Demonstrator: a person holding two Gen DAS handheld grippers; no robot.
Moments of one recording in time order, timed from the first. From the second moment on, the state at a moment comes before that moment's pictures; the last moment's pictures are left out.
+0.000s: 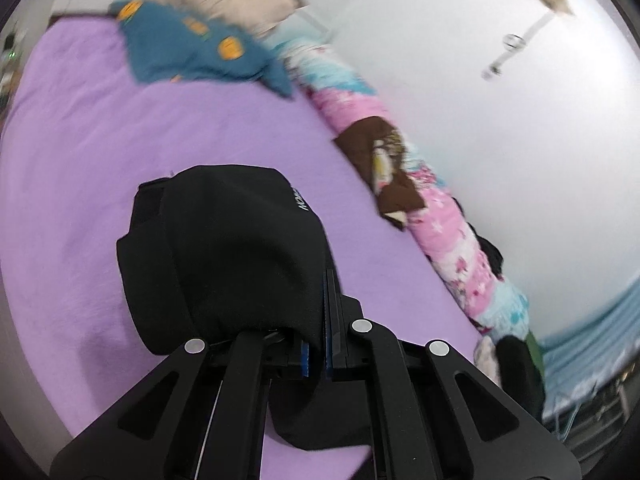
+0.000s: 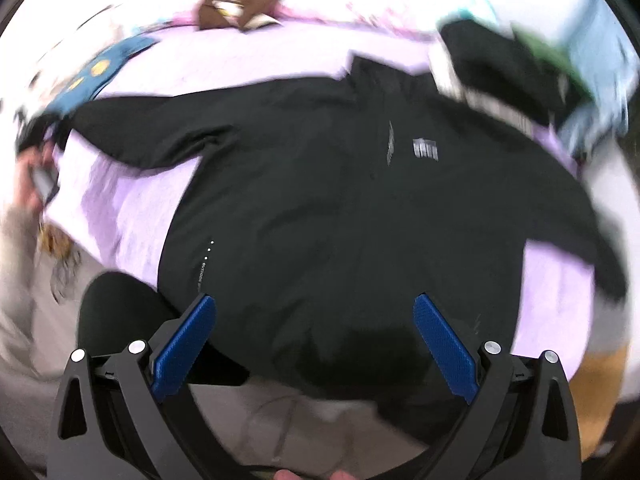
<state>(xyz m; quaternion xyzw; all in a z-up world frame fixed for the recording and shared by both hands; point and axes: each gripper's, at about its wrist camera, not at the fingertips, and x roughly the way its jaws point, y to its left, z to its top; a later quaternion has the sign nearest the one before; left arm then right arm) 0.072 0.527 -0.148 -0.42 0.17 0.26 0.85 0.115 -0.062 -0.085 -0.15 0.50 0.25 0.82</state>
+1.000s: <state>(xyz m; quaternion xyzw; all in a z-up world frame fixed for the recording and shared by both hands) 0.167 0.071 0.024 0.06 0.15 0.15 0.98 0.181 -0.218 0.089 0.08 0.47 0.33 0.82</state>
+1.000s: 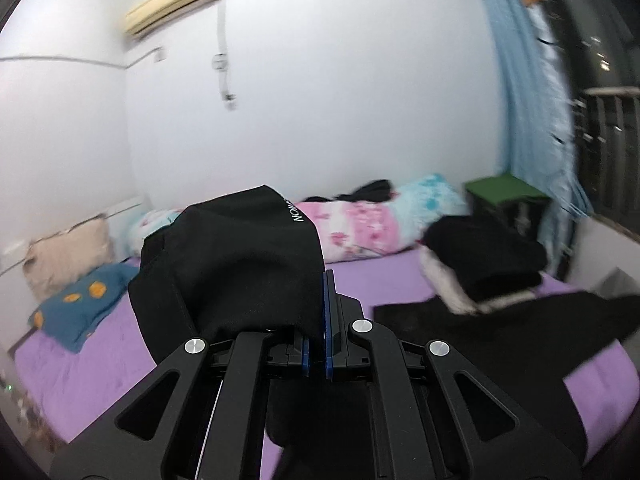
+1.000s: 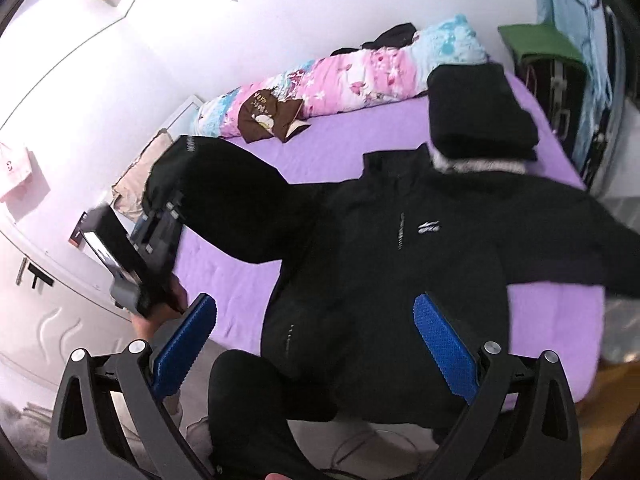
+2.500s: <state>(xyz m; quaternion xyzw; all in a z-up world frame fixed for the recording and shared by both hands) 0.237 -0.130 -0.115 0.45 0.18 0.14 0.86 0.296 0.048 -0.023 -0.45 0.60 0.09 0.65</state>
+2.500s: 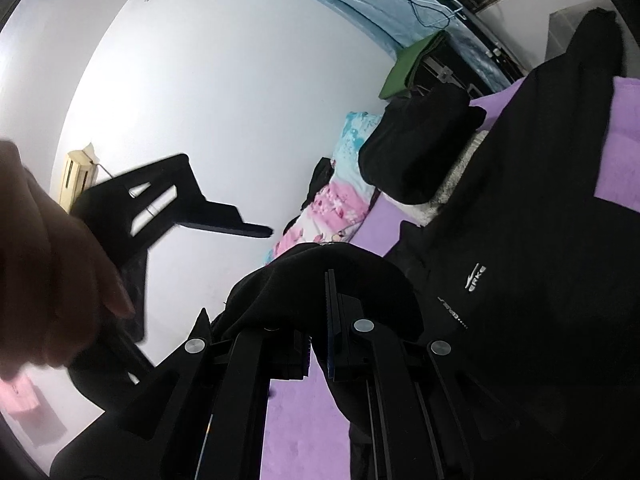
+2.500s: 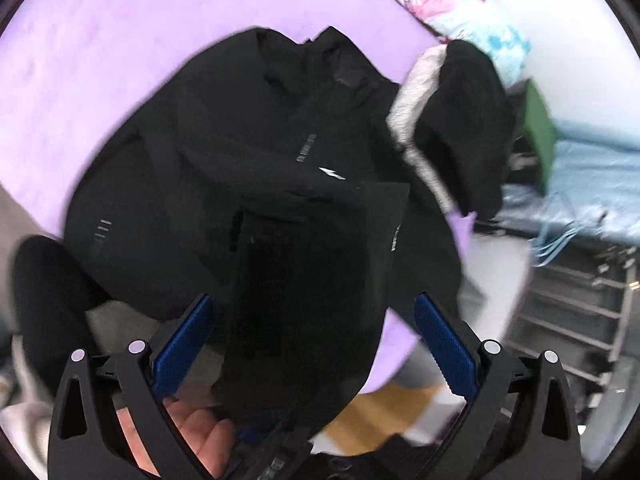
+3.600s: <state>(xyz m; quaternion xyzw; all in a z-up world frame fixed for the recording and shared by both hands) 0.219 -0.026 -0.184 0.41 0.25 0.18 0.86 0.348 -0.074 0.079 -0.08 0.59 0.31 0.74</state>
